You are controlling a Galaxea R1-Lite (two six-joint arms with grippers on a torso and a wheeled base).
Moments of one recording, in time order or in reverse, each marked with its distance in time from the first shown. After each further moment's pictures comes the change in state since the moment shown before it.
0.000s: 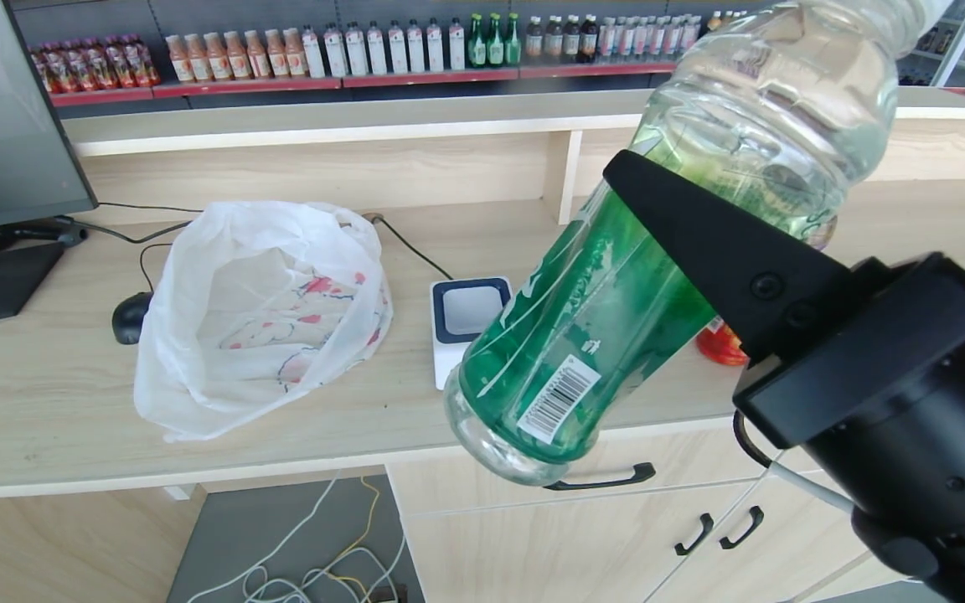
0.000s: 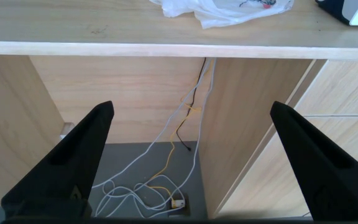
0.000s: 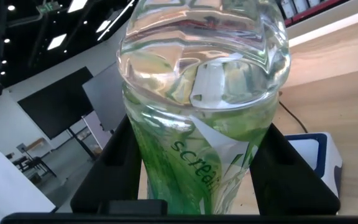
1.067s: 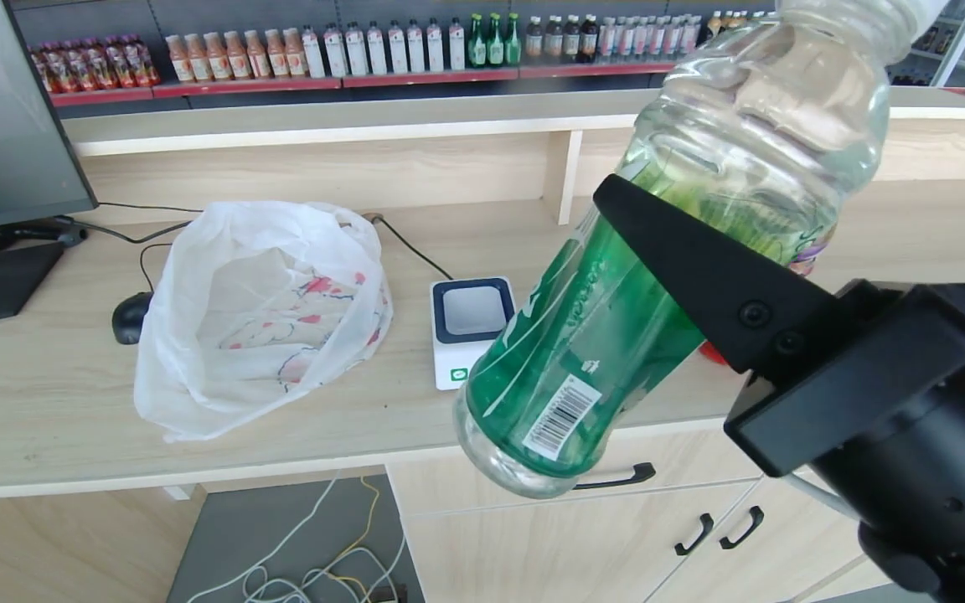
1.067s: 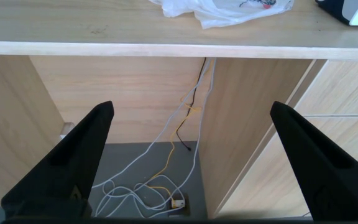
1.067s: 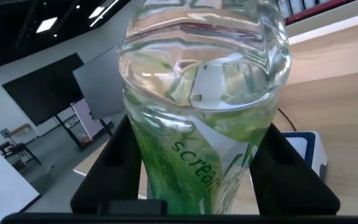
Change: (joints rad) left arm 0.000 0.000 0.000 0.000 0.000 0.000; right arm 0.008 -0.016 0.005 0.040 0.000 -0.055
